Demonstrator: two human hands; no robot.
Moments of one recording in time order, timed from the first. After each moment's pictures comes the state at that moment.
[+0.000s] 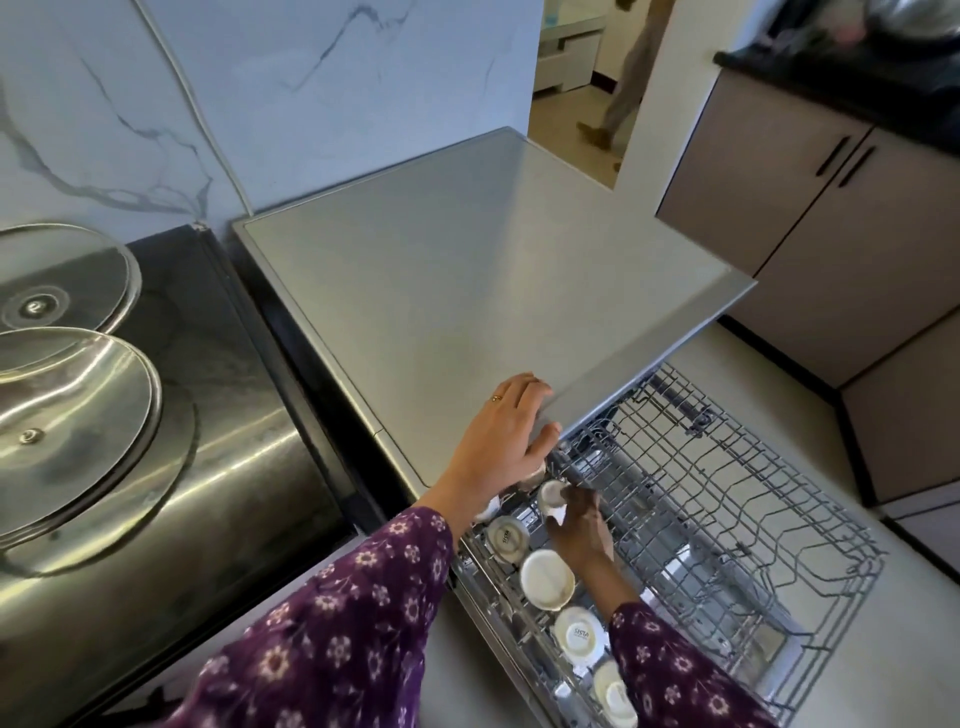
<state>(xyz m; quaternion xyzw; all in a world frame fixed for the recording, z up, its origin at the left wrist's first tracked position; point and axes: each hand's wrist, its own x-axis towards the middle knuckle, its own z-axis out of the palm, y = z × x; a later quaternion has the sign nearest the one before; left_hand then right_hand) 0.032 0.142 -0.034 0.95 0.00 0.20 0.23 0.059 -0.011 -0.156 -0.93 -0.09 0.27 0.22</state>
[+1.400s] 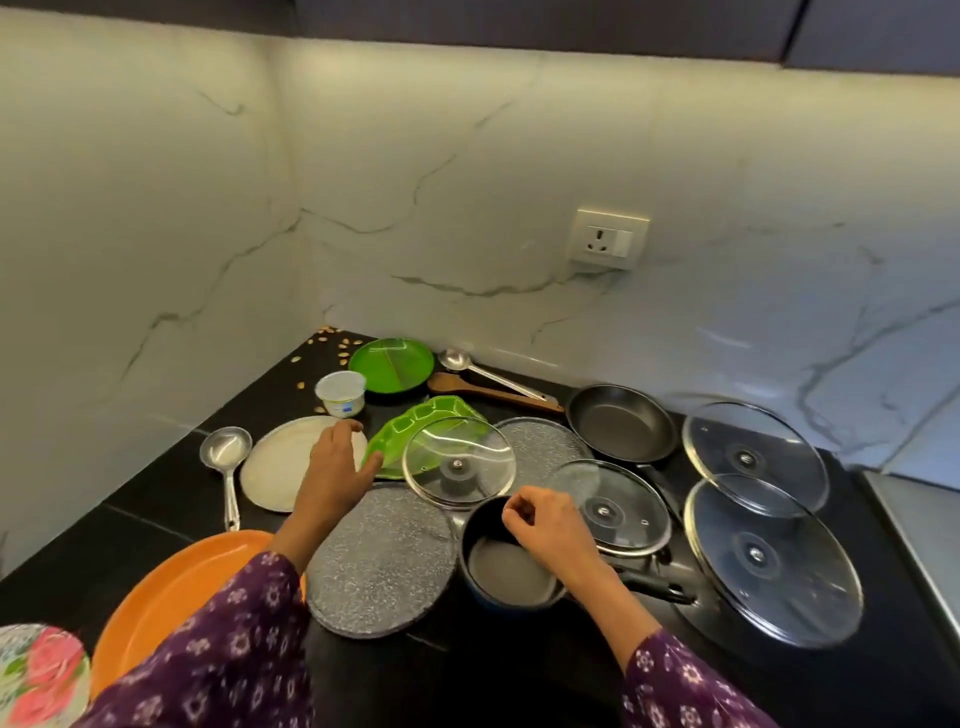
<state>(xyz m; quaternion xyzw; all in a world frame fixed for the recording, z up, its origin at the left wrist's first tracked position) -0.758 0.500 0.109 0.66 0.67 0.32 0.13 -0.478 0.434 0.123 -0.63 -0.69 0.25 0.24</state>
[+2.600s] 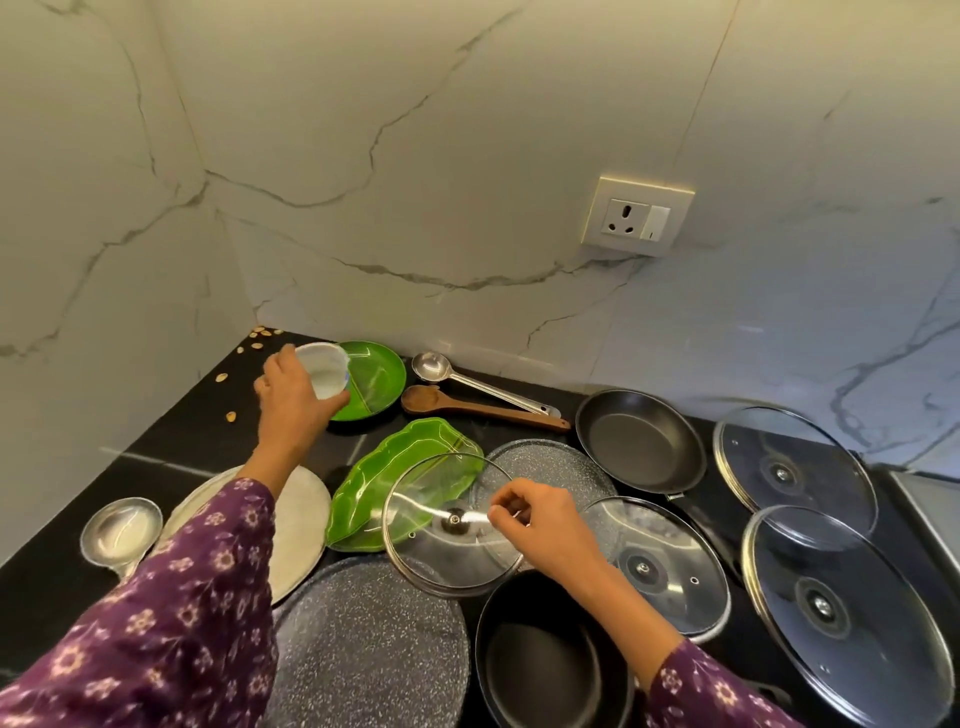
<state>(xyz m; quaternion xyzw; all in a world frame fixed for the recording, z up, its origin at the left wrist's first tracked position) -0.787 0.715 0.108 0.62 0.70 0.33 0.08 -0.506 0.554 0.105 -0.65 -0.65 0.29 0.27</state>
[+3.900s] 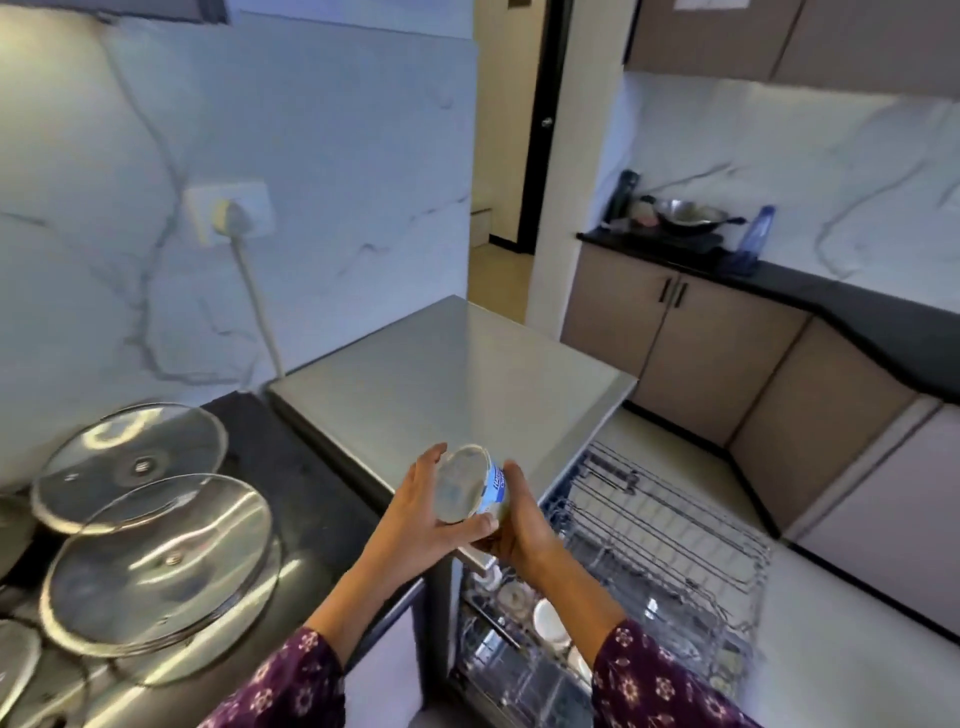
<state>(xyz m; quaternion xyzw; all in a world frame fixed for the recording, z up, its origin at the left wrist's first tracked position) -0.152 0.213 0.143 0.88 0.07 0.12 0.45 -0.065 0.079 0.106 -0.60 0.02 0.38 0.70</state>
